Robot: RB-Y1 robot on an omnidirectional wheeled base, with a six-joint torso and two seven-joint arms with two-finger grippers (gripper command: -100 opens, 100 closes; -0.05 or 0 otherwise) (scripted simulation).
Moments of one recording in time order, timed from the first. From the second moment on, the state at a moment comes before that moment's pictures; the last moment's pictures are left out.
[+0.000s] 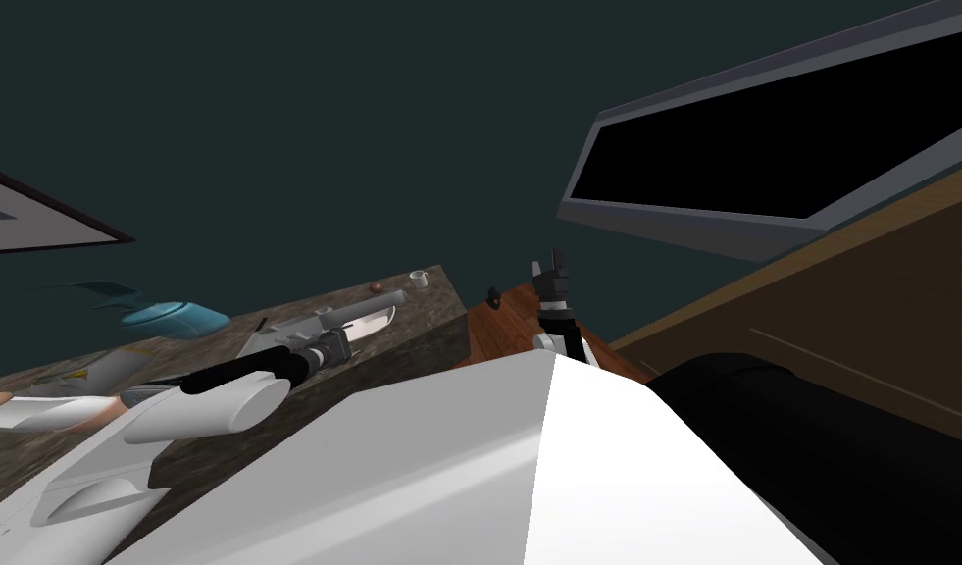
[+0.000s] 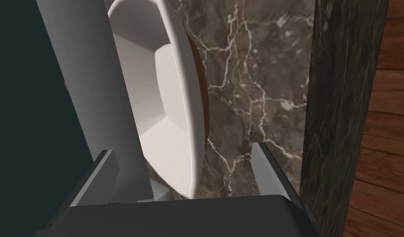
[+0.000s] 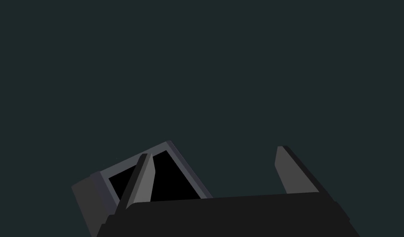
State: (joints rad) left arm 0.49 0.86 0.22 -2.14 0.67 0.87 0.40; right arm 0.51 -0.05 -0.01 -2.33 -0.02 -0.39 -0.08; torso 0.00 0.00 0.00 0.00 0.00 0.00
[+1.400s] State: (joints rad) left arm 0.44 0.90 0.24 -2.03 0.77 1.04 0.43; right arm 0.51 -0.05 -0.01 -2.33 -0.02 -0.39 -0.08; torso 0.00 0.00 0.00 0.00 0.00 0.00
